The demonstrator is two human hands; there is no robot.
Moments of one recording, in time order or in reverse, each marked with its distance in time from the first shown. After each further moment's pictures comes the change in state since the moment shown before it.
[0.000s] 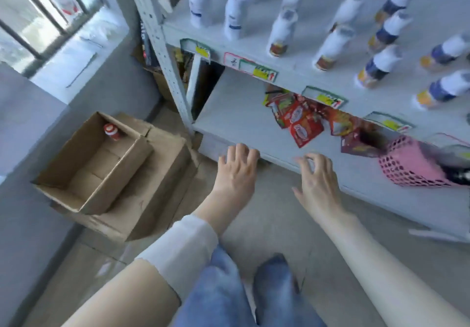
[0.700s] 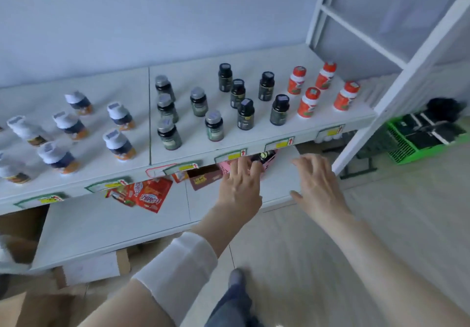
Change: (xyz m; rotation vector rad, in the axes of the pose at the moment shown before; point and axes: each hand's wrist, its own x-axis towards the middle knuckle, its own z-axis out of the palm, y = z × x) left_hand 0.055 0.567 -0.010 -0.066 -0.074 0.622; right_hand -0.266 0.436 -0.192 -0.036 0.276 0.593
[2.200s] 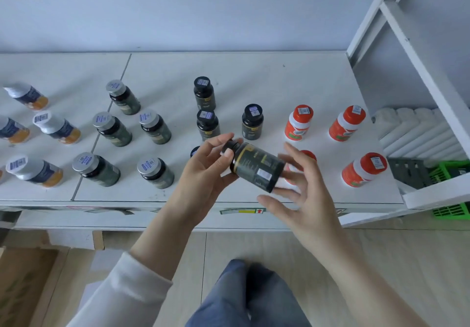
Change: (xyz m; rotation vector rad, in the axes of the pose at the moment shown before) left_hand 0.226 0.032 -0.018 -1.821 0.253 -0.463; right_hand 0.207 0.129 -0.013 1.230 -0.144 -0.153
